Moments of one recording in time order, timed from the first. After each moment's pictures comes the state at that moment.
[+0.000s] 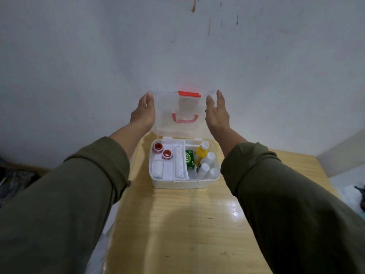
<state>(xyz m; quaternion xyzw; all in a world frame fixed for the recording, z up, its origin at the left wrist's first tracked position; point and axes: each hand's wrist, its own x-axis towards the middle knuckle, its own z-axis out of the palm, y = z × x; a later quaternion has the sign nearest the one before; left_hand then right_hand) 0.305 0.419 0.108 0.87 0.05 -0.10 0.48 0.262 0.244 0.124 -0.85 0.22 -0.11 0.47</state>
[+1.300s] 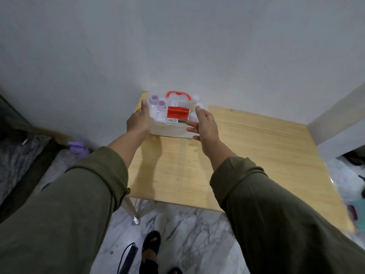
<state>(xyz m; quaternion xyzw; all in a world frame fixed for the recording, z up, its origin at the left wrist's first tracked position) 0.124 0.420 0.064 0.85 0.18 -0.09 0.49 0.079 0.260 0.071 -0.70 0.25 0.00 0.67</state>
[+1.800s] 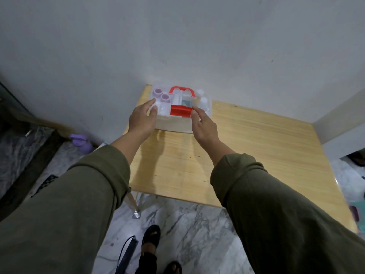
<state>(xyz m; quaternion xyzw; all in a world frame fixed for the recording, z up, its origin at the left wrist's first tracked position) 0.113 0.431 0.046 0.88 0.06 -0.04 0.48 0.082 0.264 0.044 -0.88 0.14 -0.01 0.45</state>
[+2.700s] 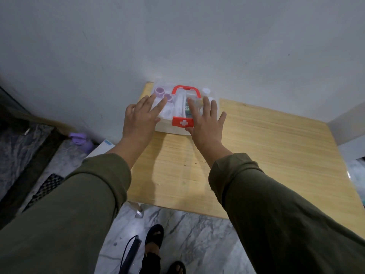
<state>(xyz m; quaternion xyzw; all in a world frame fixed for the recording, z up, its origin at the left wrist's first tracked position) 0.144 0.439 0.013 0.98 -0.16 0.11 0.09 0.118 0.263 0.016 -1.00 0.03 -0.07 -0.04</state>
